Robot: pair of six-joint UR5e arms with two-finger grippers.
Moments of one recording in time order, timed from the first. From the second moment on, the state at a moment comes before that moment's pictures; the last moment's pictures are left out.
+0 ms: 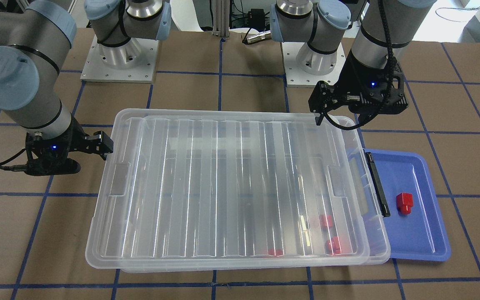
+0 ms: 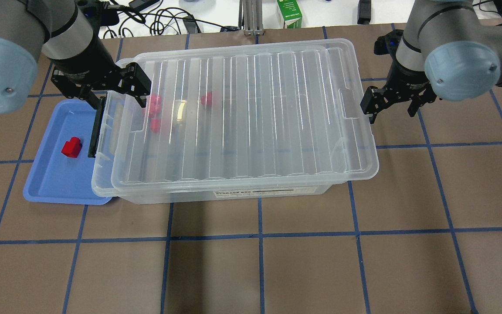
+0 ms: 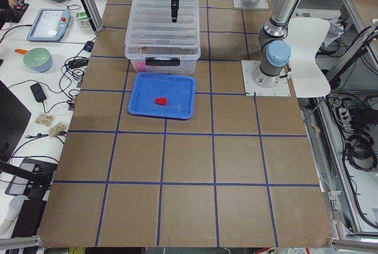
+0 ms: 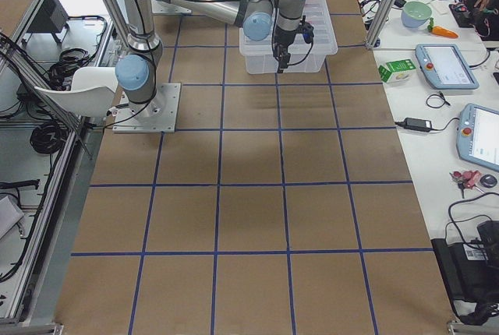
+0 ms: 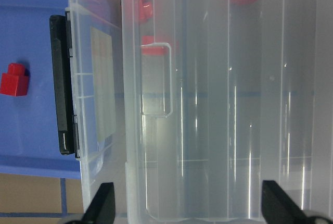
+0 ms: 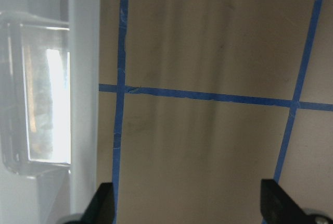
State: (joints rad) left arm -1.56 -1.59 -1.61 -1.47 1.59 0.02; right arm 1.48 -1.38 1.70 -1.80 -1.63 -0.21
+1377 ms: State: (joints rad) left arm -1.56 -1.58 -1.60 -1.47 1.59 0.02; right arm 1.51 -1.39 1.68 -1.80 -1.62 -0.20
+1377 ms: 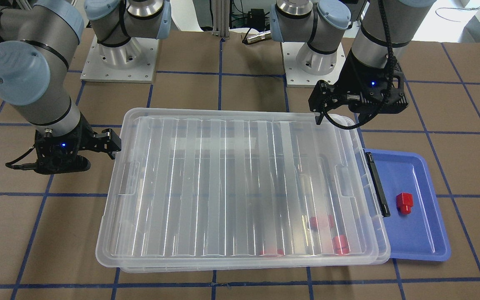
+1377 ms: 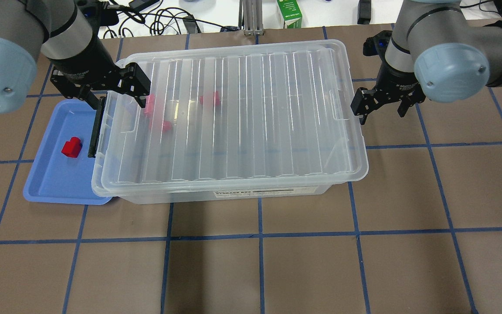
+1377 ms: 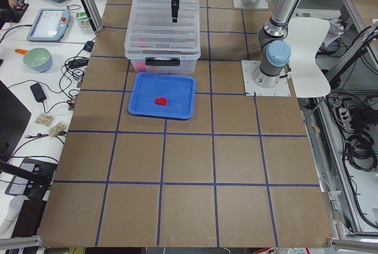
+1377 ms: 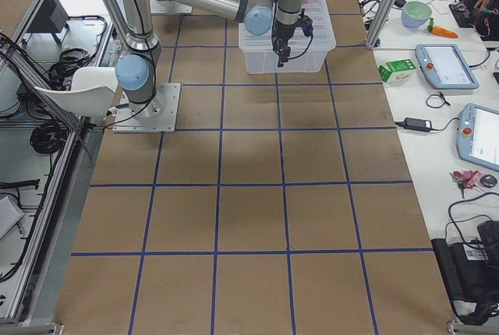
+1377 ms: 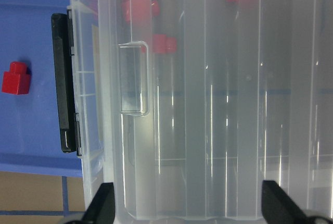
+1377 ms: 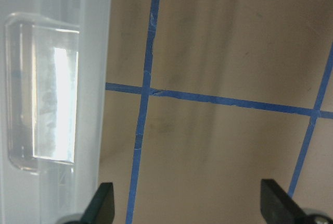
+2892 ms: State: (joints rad) left arm -1.55 -1.58 -1.60 -1.48 1.59 0.02; right arm 1.55 -1.66 1.66 -1.58 -1.60 -0.03
